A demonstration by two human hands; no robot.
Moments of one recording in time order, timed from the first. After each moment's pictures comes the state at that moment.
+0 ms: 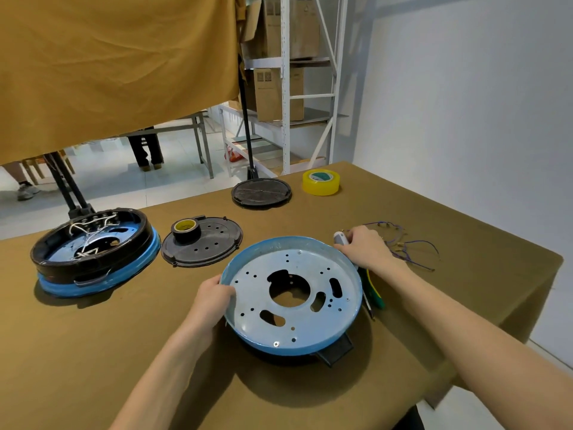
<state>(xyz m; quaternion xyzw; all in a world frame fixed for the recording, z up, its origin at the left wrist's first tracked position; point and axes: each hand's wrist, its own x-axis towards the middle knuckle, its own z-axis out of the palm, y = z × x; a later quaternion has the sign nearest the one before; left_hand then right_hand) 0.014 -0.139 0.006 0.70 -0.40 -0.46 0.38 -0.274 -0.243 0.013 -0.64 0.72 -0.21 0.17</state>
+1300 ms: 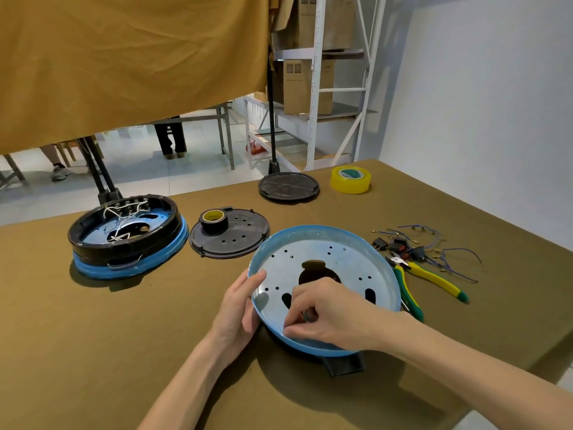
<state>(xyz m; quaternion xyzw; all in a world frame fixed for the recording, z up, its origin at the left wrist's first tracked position) 0.032 -0.126 -0.026 0.40 -0.36 -0.65 0.54 -0.164 -0.131 0.030 -0.90 0.33 -0.14 0.24</state>
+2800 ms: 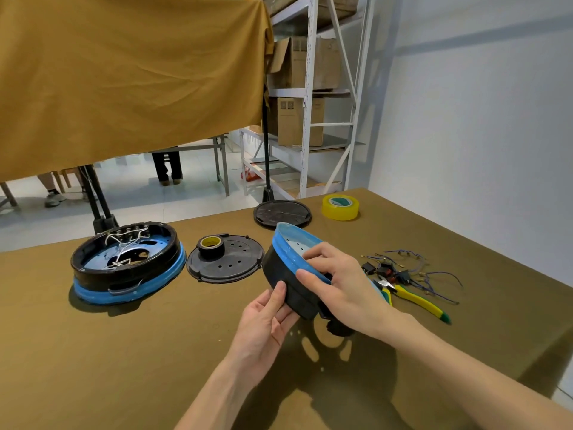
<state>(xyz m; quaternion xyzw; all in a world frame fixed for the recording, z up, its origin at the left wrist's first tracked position) -0.007 -0.119 -0.003 0.27 -0.30 -0.70 0.58 -0.174 -0.134 0.072 -0.81 0.40 -0.39 0.20</state>
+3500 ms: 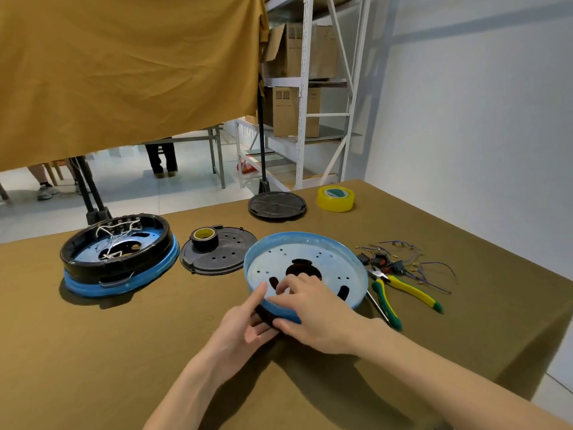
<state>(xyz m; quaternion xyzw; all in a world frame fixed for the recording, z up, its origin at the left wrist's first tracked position) 0.021 -0.121 -0.016 0.43 -0.29 -0.71 0.47 -0.161 -0.139 0.020 -0.92 0.38 -0.14 0.02</state>
